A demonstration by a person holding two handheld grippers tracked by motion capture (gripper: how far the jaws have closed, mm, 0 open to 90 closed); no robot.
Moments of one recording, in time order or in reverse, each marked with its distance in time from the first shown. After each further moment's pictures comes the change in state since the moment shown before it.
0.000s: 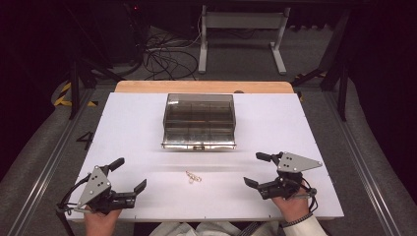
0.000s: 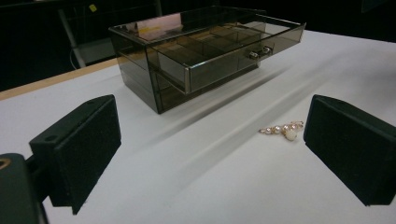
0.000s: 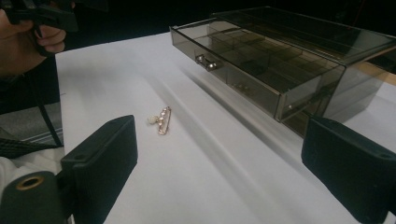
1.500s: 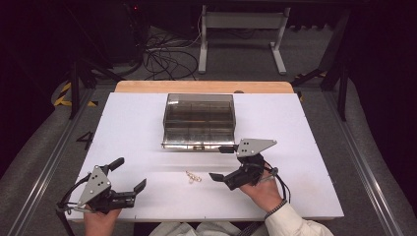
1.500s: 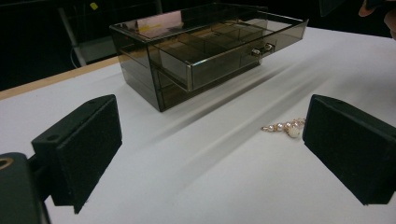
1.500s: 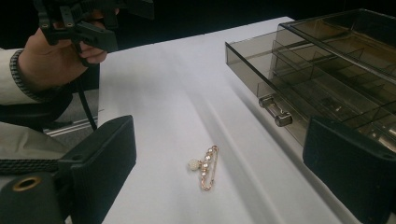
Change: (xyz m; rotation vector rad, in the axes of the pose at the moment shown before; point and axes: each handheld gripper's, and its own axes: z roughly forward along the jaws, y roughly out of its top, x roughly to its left) left arm 0.002 0.000 0.000 0.009 0.002 0.008; right arm 0.015 0.045 0.081 0.075 0.204 -0.025
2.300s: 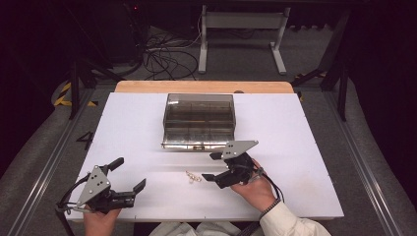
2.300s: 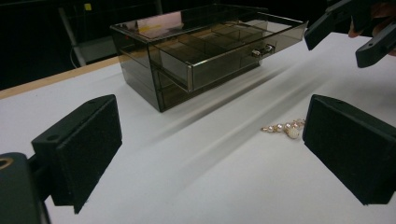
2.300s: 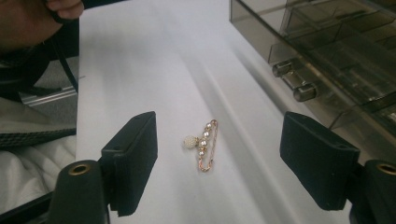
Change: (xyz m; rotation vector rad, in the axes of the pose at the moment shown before) left arm 0.000 0.000 0.000 -0.003 -0.002 -0.009; right arm 0.003 -0.002 0.031 0.172 -0.019 -0.011
